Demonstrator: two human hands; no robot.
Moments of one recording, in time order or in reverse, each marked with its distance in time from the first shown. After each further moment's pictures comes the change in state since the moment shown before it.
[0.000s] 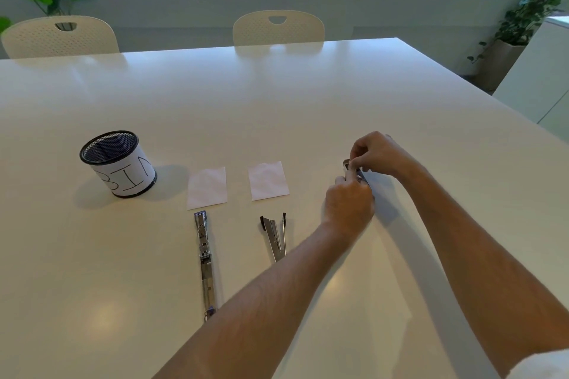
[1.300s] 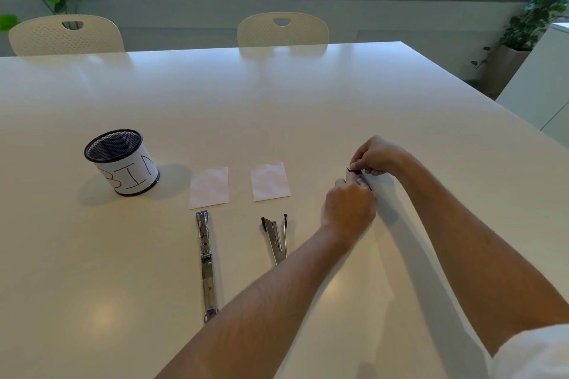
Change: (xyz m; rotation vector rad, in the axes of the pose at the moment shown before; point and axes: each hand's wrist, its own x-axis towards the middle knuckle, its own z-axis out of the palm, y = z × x) left_hand -0.002 0.000 0.002 0.150 0.070 -0.029; right_hand 0.025 0.004 0.003 0.145 -0.146 0.299
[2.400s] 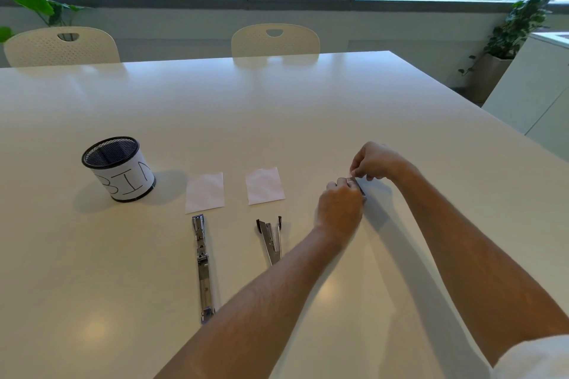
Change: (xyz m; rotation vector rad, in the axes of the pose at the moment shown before) left_hand 0.003 -0.004 0.003 -0.134 -0.117 0.026; right_hand -0.023 0.001 -0.005 -0.295 0.074 -0.072
